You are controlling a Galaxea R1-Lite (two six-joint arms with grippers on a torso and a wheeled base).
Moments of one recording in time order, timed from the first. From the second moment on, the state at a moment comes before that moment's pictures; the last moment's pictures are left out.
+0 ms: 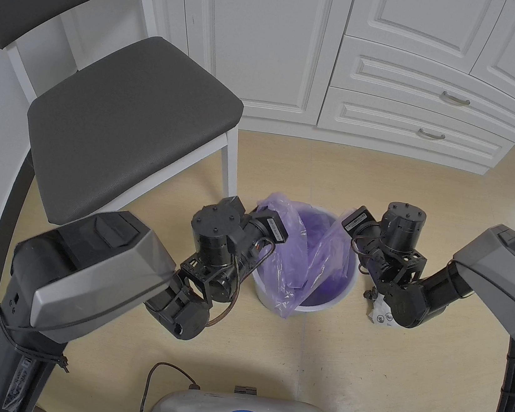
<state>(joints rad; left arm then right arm) -0.64 2.47 -1.31 -1.34 0.24 -0.48 0.40 2.28 -1.16 -1.08 -0.35 0.73</state>
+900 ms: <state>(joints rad) -0.74 2.66 -1.48 -1.23 0.24 -0.53 0.36 2.17 -1.02 -1.08 -0.26 0.64</state>
